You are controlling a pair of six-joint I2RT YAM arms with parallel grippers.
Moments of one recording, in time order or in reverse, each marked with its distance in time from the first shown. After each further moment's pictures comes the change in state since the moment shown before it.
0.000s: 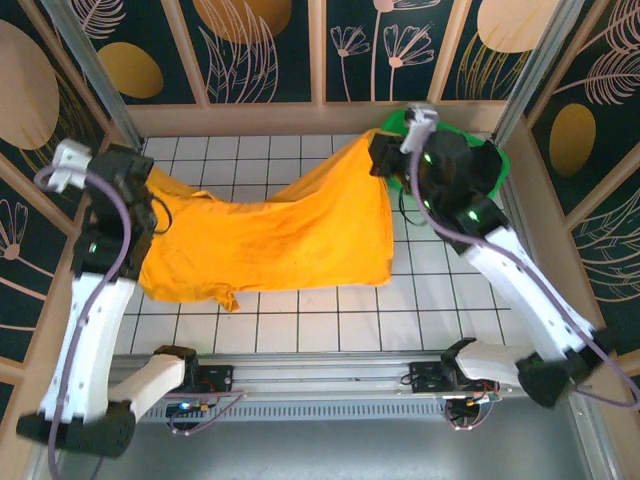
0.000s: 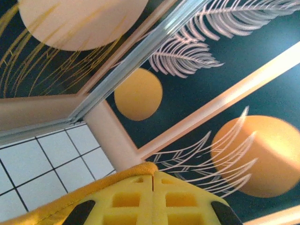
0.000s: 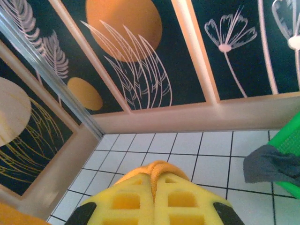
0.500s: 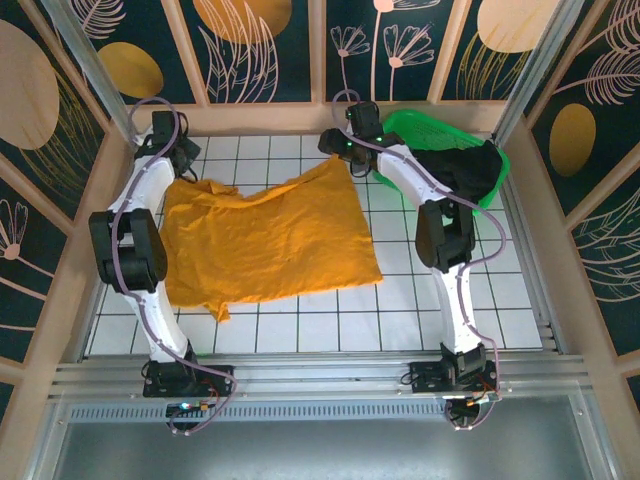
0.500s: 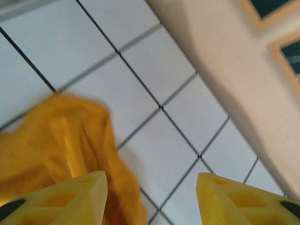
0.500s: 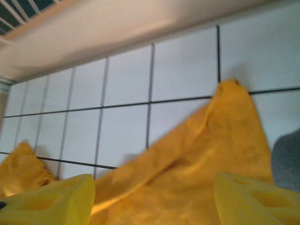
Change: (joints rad) left arm 0.200 0.914 0.344 -0.040 0.502 0.068; right arm -0.153 1.031 0.687 -0.207 -0.219 0.142
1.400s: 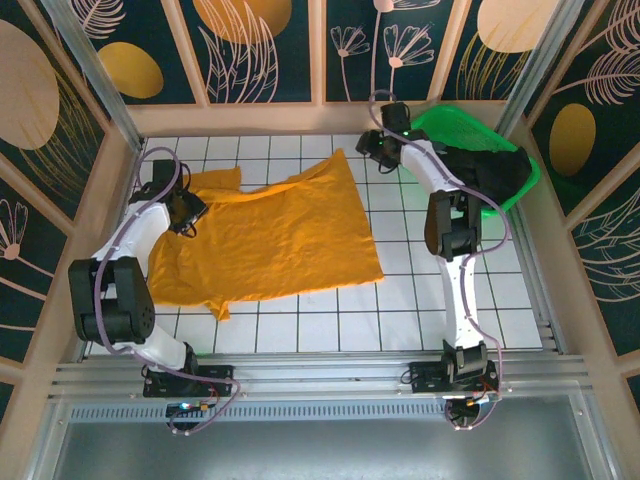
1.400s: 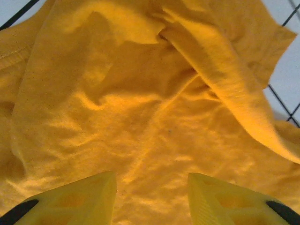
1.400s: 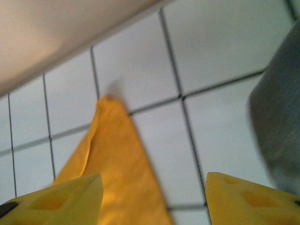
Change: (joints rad) left arm -0.013 -0.370 -0.526 -0.119 0.117 0.089; right arm -0.135 0.066 0.016 -0.092 0.050 0.017
